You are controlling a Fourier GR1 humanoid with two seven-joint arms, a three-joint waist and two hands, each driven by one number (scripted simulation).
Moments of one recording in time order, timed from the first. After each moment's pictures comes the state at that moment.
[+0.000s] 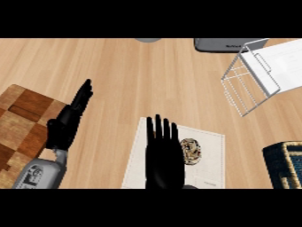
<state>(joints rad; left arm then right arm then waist) -0.18 0.23 -0.19 -1.42 0.03 0.13 0.00 -0.38 -0.02 0.88 -1.58 0.94 0.08 1.15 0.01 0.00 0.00</state>
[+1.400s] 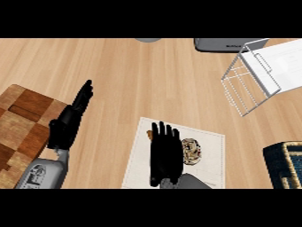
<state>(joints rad) -0.18 0.18 -0.14 -1.41 -0.04 0.08 -0.01 -0.39 -0.01 0.87 -1.34 0.89 -0.03 1.09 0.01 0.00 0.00</state>
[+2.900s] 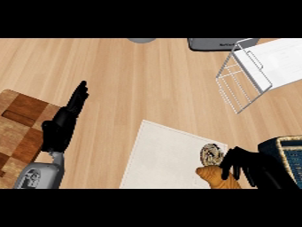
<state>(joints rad) -0.15 0.16 -0.09 -1.45 -0.06 0.06 0.02 0.11 -0.63 0.53 -2.07 0.42 -0.15 0.36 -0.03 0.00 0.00</state>
